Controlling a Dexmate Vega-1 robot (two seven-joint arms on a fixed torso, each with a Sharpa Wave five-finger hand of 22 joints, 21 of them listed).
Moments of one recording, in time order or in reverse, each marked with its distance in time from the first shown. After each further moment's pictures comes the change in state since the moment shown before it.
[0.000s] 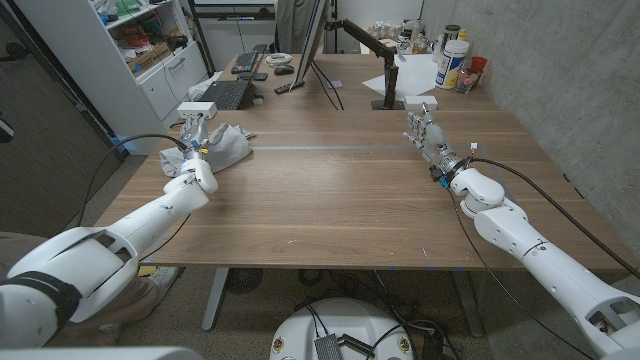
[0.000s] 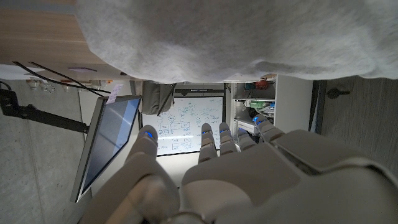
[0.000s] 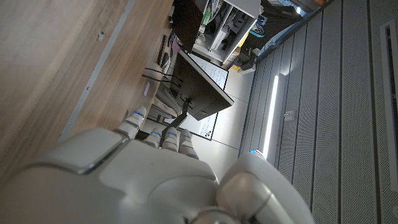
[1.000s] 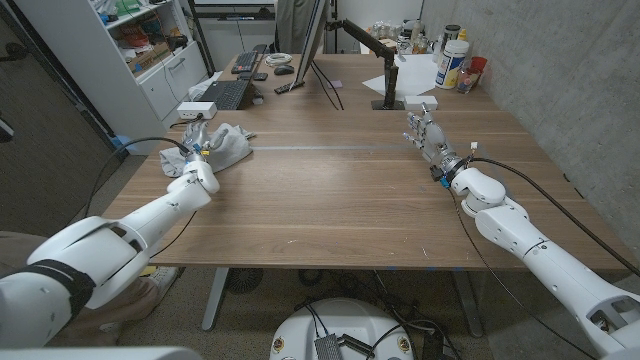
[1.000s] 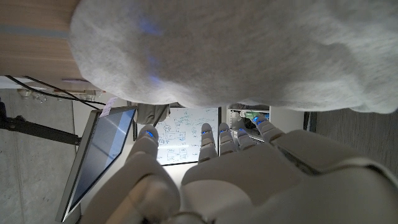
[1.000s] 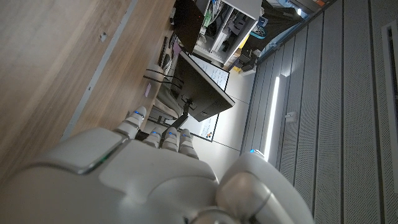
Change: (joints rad) left arm -0.060 -0.053 0.042 0.146 -0.034 -0.035 -0.016; left_hand 0.005 0.005 0.000 0.000 0.000 0.000 0.000 0.000 0.005 -0.004 -0.004 -0.005 0.000 -0.006 -0.006 0.000 0.000 0.000 0.000 0.000 0.000; right arm 0.005 -0.003 -0.001 0.003 0.004 -0.010 0.007; right_hand 0.004 0.004 0.000 0.000 0.000 0.000 0.000 0.000 0.000 0.000 0.000 0.000 0.000 0.000 0.000 0.000 0.000 0.000 0.000 0.000 0.000
